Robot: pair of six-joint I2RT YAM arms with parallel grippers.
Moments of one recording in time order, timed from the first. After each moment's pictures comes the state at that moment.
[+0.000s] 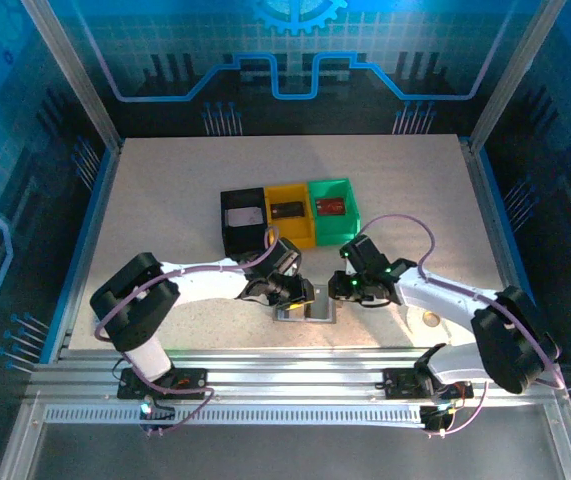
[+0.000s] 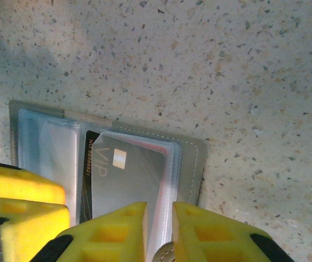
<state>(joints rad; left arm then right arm) -0.82 1.69 0.88 -0.22 0.35 -1.07 0.61 1.34 0.64 -0.37 -0.19 0.66</state>
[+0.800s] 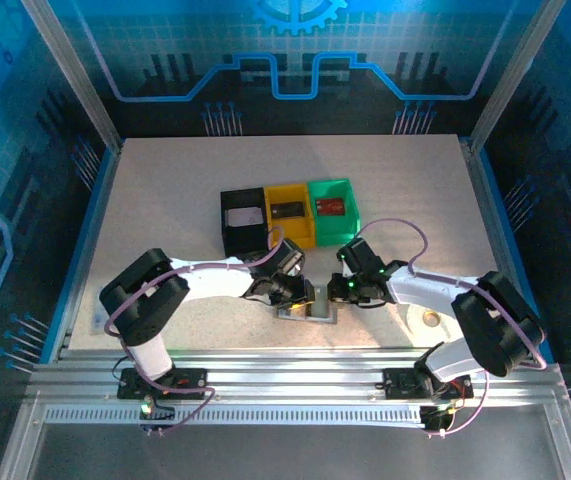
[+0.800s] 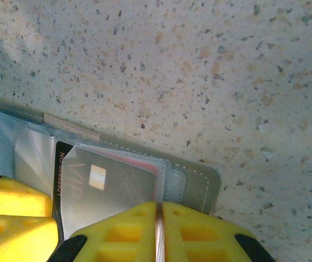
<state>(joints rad) -0.82 1.74 0.90 -0.21 0.33 -1.06 0.60 1.45 0.61 -0.26 -0.21 0.66</state>
